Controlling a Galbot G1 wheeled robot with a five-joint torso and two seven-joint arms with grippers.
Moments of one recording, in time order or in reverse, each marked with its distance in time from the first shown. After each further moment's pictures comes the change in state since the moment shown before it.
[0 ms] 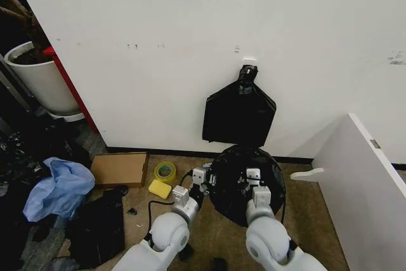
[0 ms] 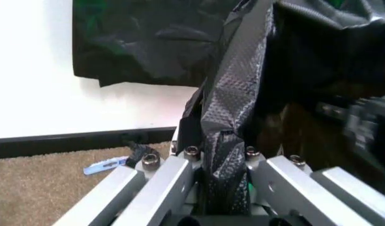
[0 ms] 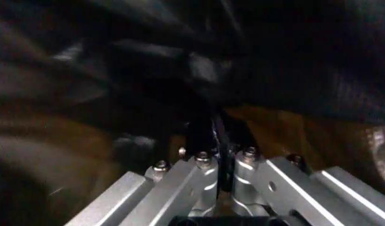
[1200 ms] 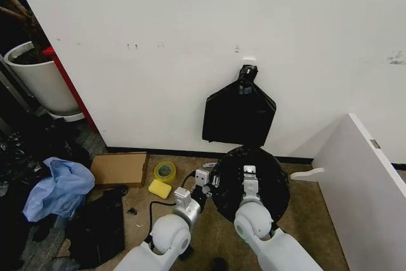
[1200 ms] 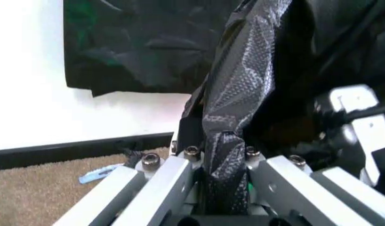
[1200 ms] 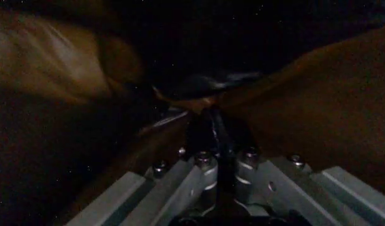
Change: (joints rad) left arm 0.004 0.015 0.004 -0.027 0.015 -0.004 0.015; right arm 0.086 0.061 -0.025 -0.162 0.078 -0.112 0.069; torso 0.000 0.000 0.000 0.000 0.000
